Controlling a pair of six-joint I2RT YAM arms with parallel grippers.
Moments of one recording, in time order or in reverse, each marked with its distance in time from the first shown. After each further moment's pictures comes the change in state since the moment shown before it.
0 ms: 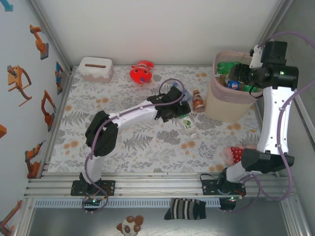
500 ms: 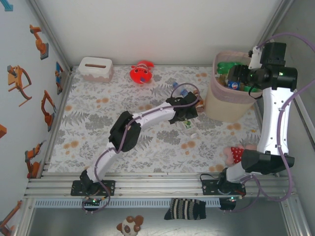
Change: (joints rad) left arm -0.056 0.354 0.391 -0.179 -0.154 -0.013; right arm 0.000 -0.011 -0.034 0.016 -0.018 -0.005
